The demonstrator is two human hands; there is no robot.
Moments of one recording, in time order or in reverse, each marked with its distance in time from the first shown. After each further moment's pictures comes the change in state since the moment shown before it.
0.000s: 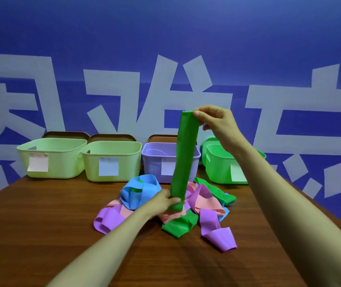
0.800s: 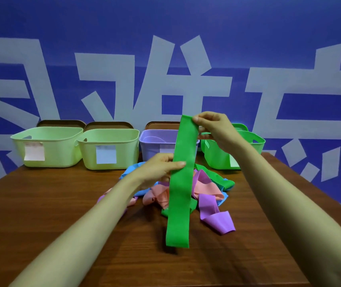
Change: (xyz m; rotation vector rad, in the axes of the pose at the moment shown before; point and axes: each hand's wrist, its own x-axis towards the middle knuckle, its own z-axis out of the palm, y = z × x) left_hand -0.049 0.084 -0.021 -0.156 -0.117 0.167; right_hand -0.022 0.037 0.000 0.068 -0.064 0.307
